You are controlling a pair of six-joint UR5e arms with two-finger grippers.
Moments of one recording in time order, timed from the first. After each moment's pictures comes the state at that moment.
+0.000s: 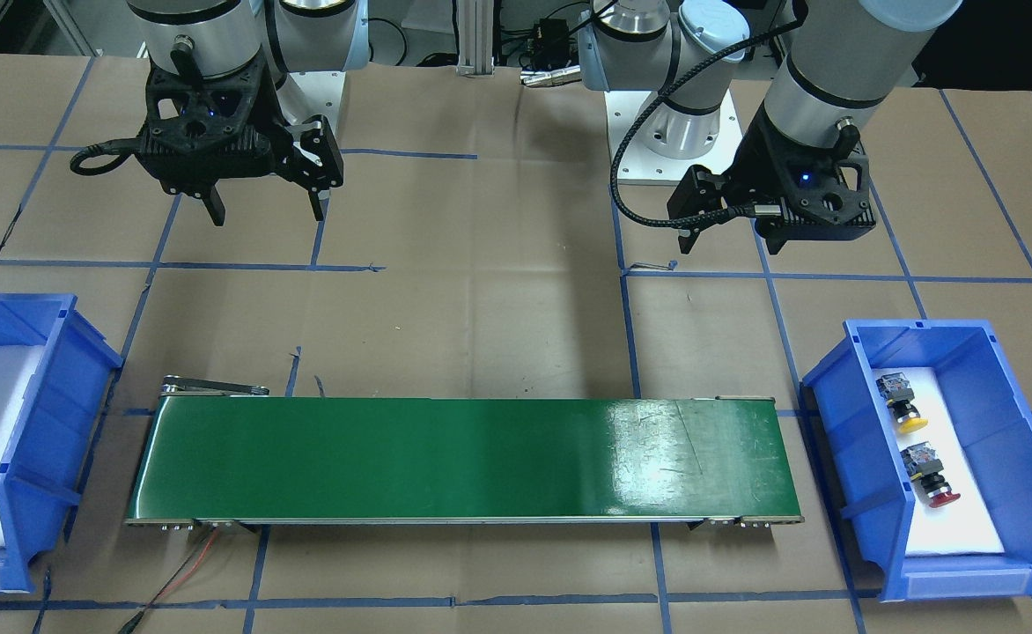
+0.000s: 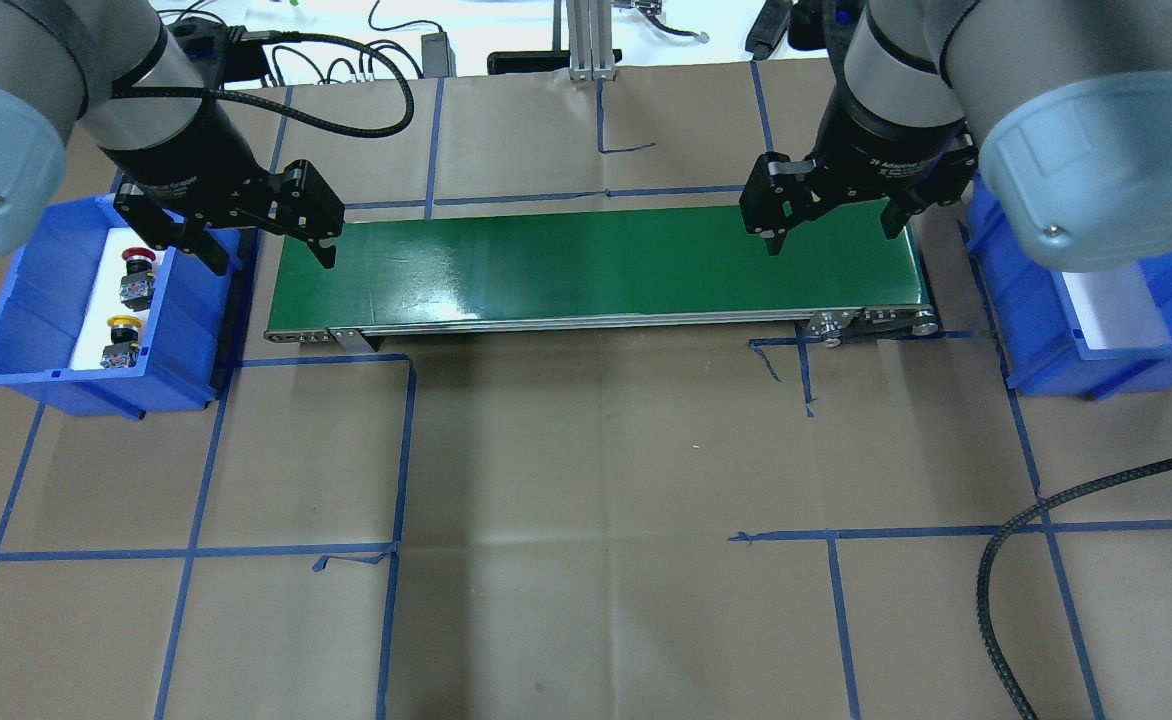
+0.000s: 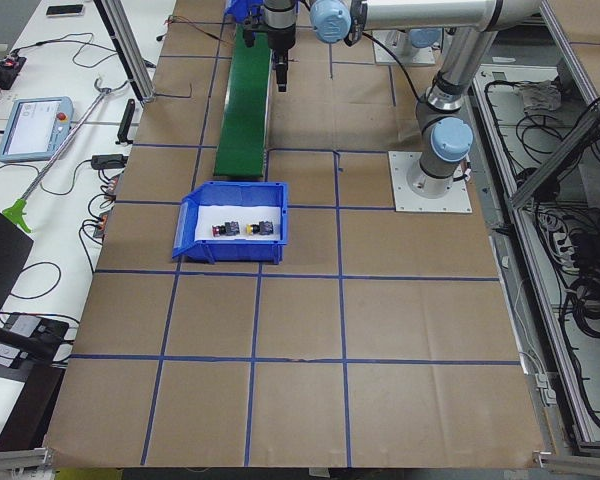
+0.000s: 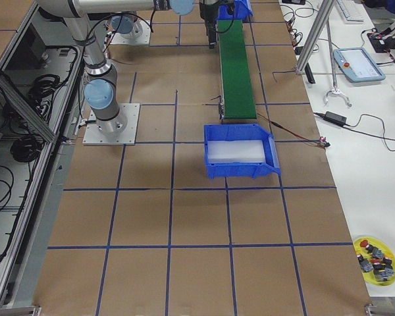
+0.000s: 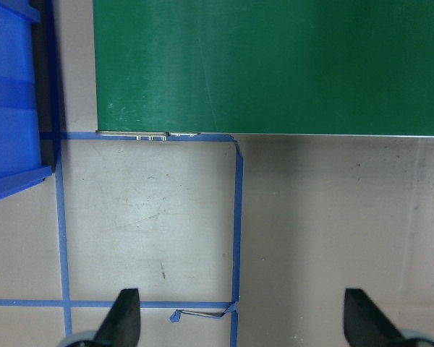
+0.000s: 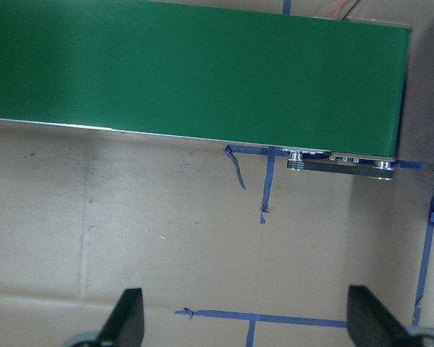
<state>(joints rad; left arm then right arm) -1.52 -1.57 -1.61 -1.54 1.56 0.03 1.69 -1.60 1.61 -1.67 -1.59 0.02</state>
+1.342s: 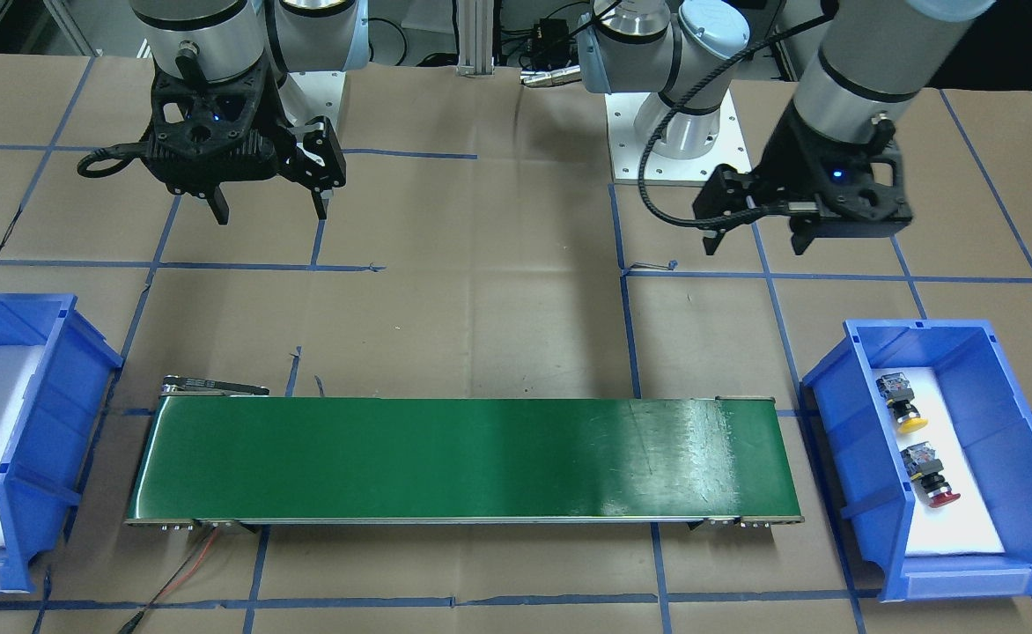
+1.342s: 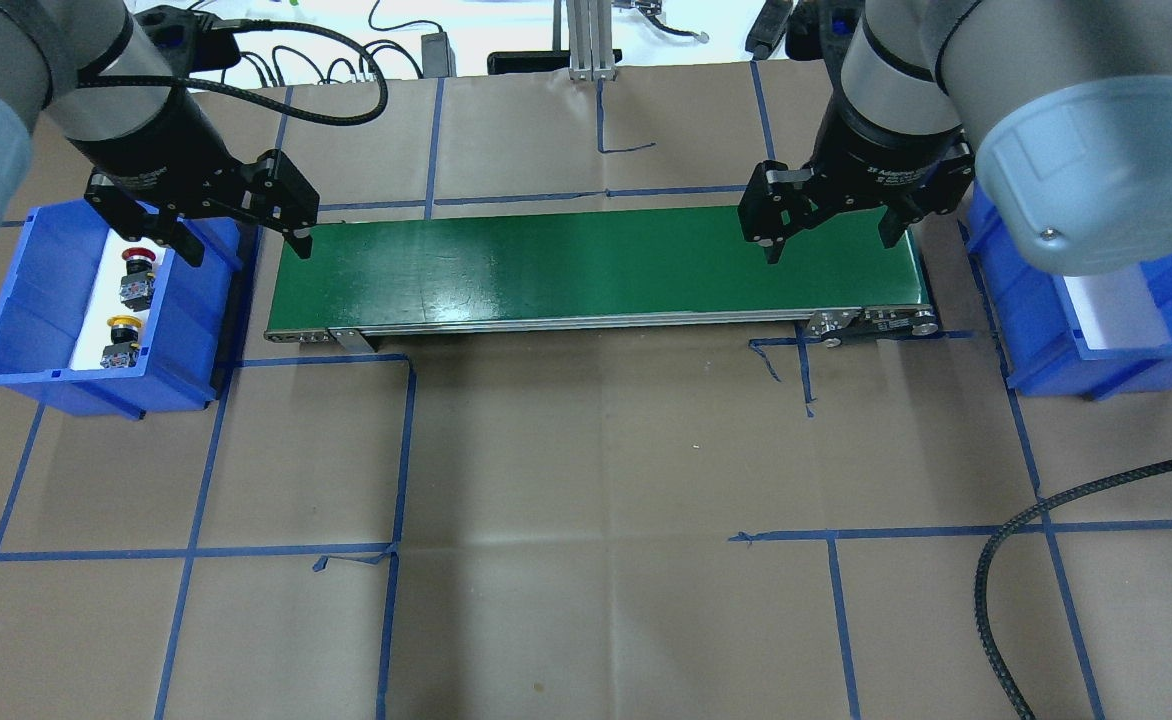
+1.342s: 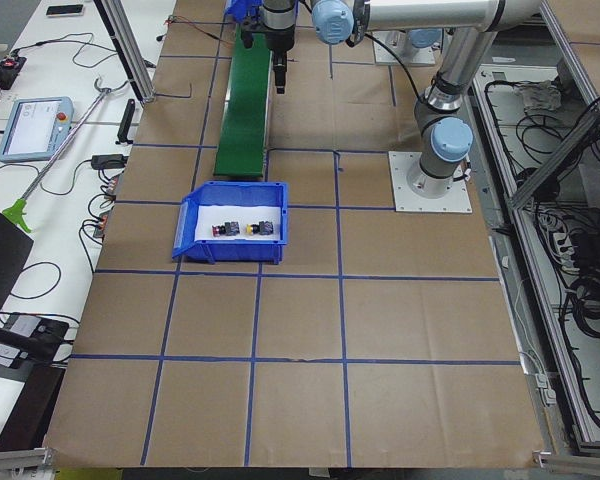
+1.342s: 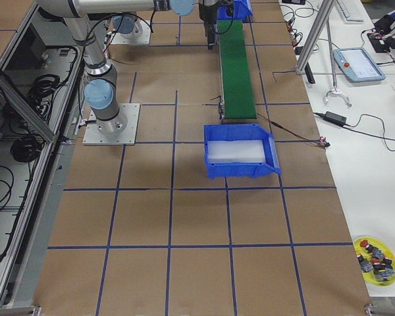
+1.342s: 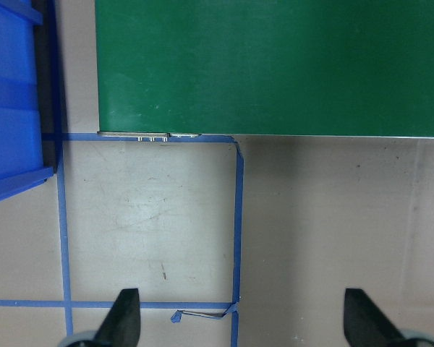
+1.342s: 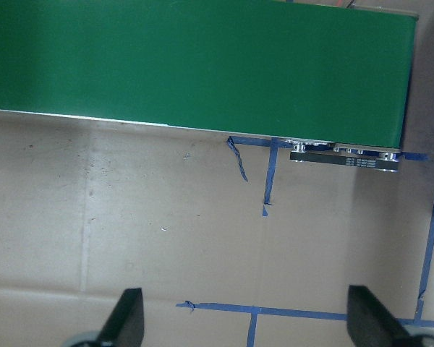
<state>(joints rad) -1.45 -1.57 -1.60 -1.54 1.56 0.07 1.69 -1.60 1.62 -1.66 -1.58 0.02</state>
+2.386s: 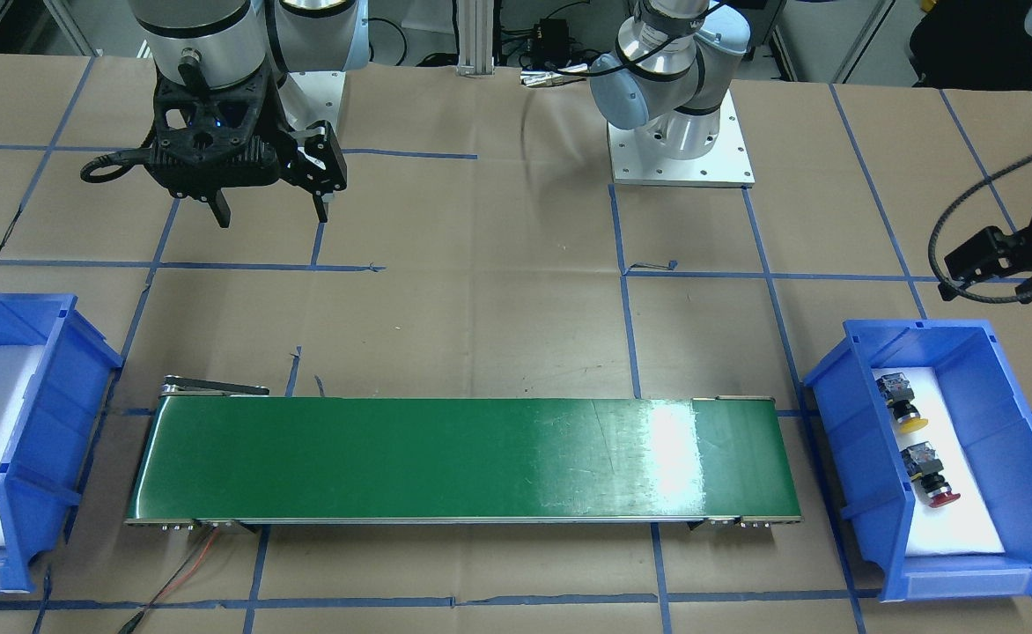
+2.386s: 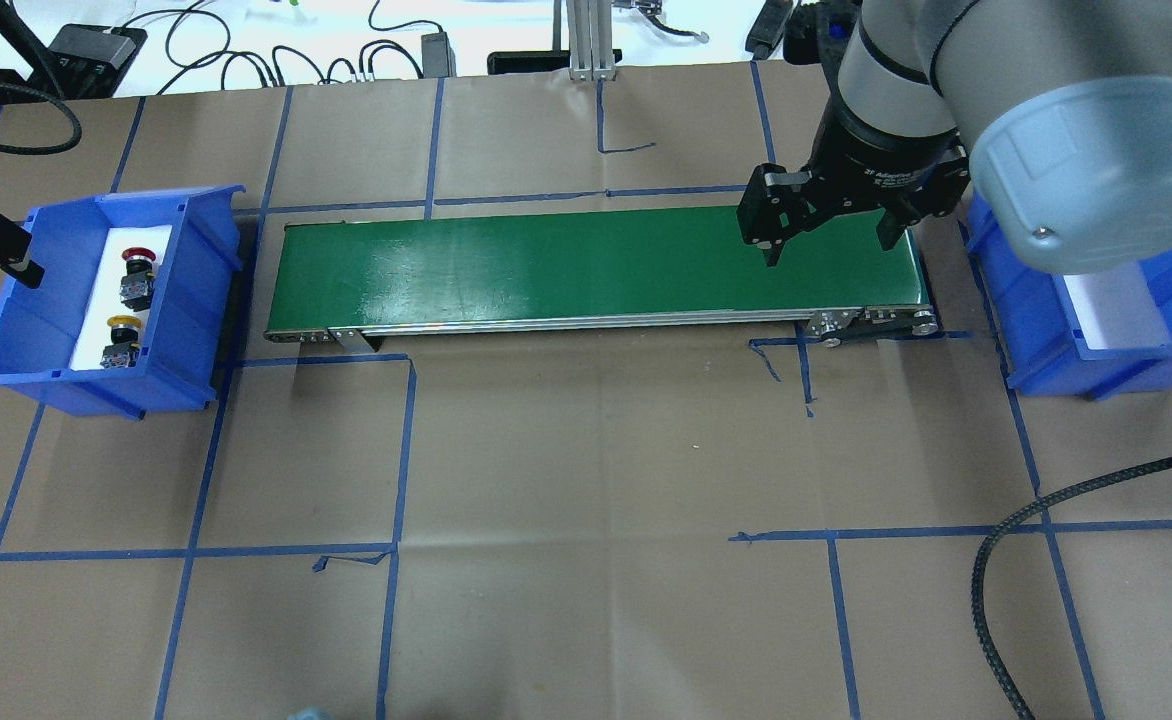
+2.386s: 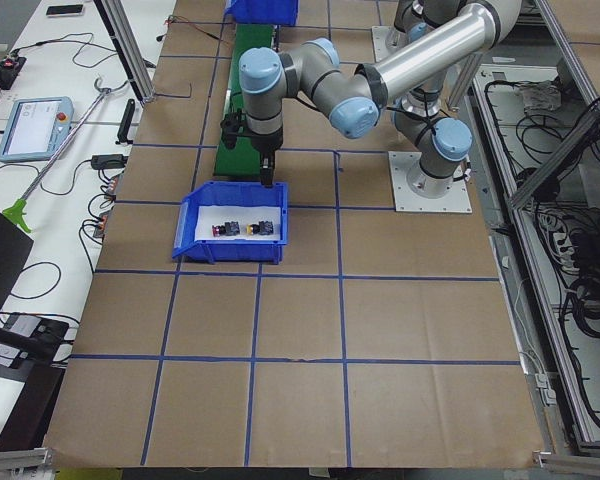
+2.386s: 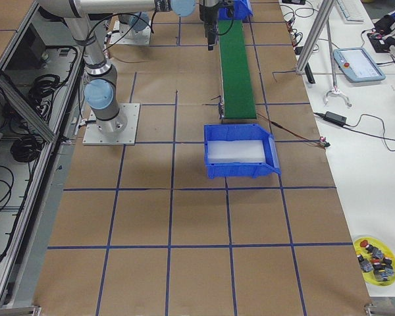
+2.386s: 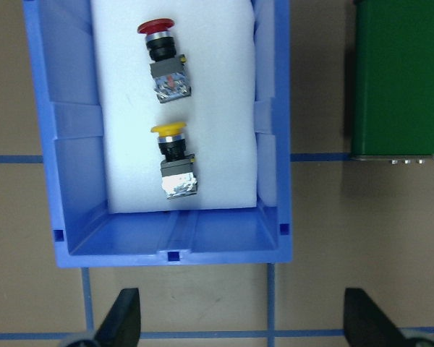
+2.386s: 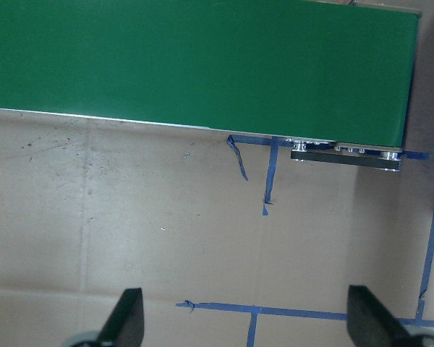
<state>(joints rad) -0.96 -1.71 -1.60 -1.41 1.57 0.63 1.69 -1.59 1.62 -1.66 -1.58 0.02</state>
